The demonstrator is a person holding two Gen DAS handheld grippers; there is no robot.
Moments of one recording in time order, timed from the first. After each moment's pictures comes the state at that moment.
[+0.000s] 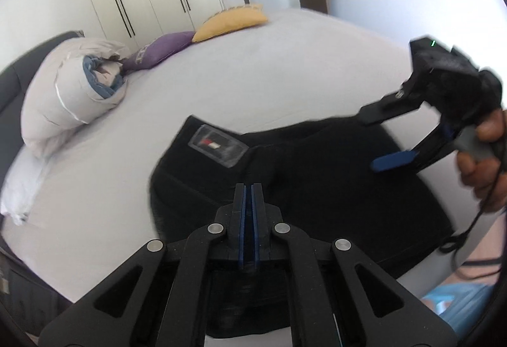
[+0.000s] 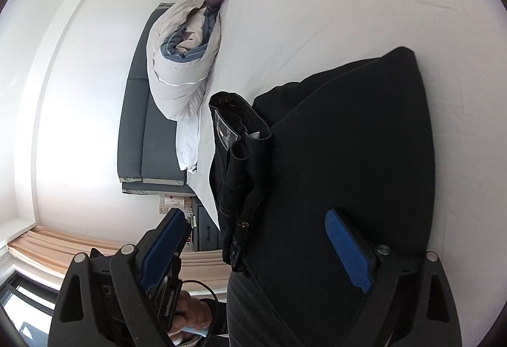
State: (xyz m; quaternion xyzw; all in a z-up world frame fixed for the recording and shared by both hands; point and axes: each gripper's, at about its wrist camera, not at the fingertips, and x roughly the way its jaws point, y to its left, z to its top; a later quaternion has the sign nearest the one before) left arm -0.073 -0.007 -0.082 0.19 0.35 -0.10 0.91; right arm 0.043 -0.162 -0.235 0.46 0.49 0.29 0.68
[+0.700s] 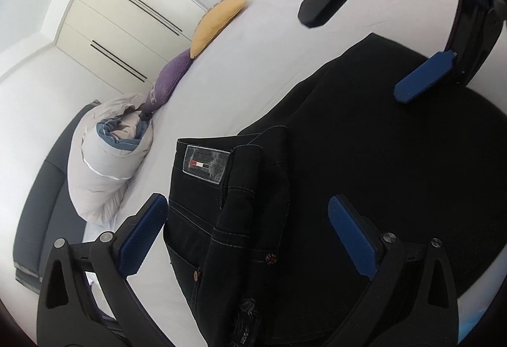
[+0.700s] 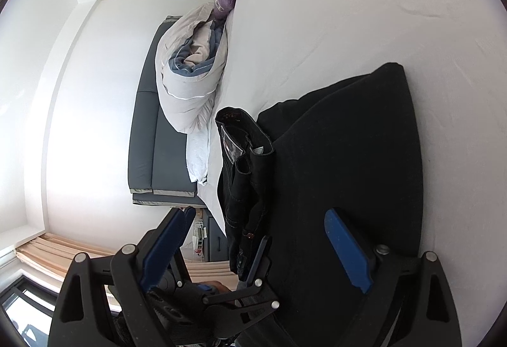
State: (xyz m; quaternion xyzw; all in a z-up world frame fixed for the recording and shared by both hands) left arm -0.020 -0.076 -0.170 0.42 0.31 -0.03 0.85; right arm 0.038 -0.177 -0.236 0.49 0.46 0.29 0.68
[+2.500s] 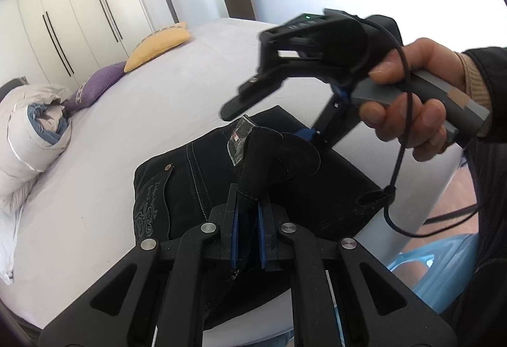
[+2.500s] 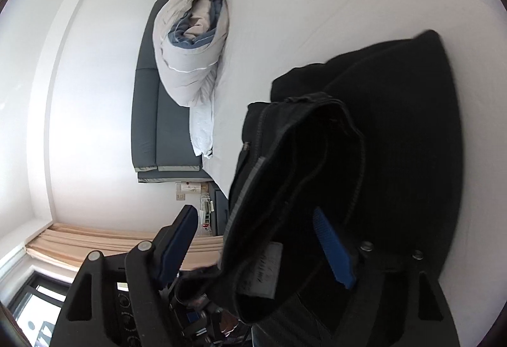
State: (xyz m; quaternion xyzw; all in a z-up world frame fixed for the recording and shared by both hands) left arm -0.084 -0.036 -0.100 0.23 0.32 -0.26 0.88; right arm 0.039 -0.156 -0.224 0.48 0.51 0.32 0.64
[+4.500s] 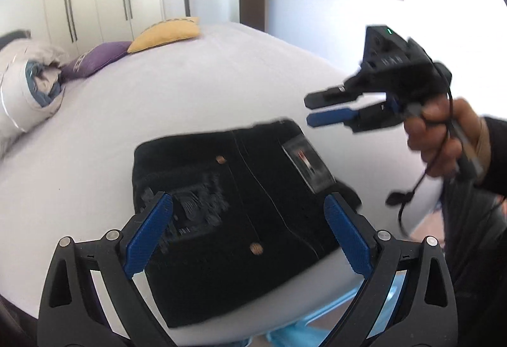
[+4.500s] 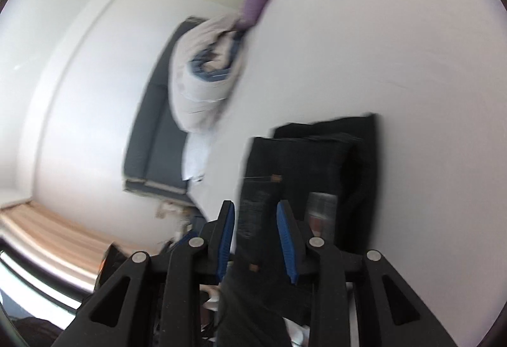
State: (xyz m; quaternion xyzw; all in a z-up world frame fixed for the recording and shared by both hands) left arm -0.040 0.039 -0.081 0.10 0.34 -0.28 0.89; right arm -0.014 -0.204 -0.181 0.43 0.41 0.32 0.74
